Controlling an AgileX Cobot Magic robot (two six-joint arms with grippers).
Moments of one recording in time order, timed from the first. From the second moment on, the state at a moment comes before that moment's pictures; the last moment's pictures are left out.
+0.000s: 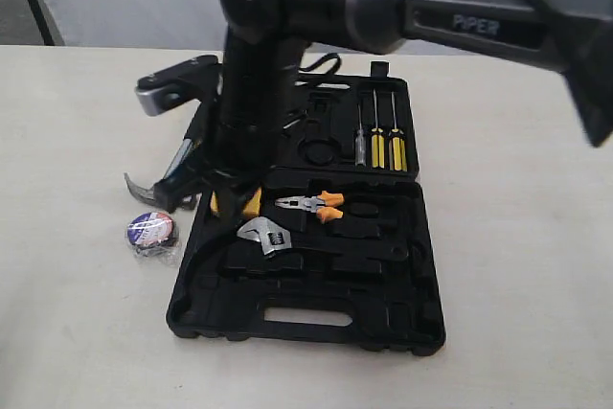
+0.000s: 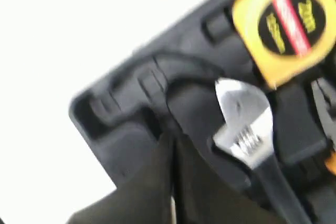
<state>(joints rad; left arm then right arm) -0.40 1.30 -0.96 0.82 0.66 -0.60 0.68 2.11 -1.79 0.20 1.18 -0.16</state>
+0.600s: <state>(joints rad) -0.40 1.30 -0.96 0.82 0.66 -0.60 0.77 2.60 -2.49 0.19 1.21 0.11</state>
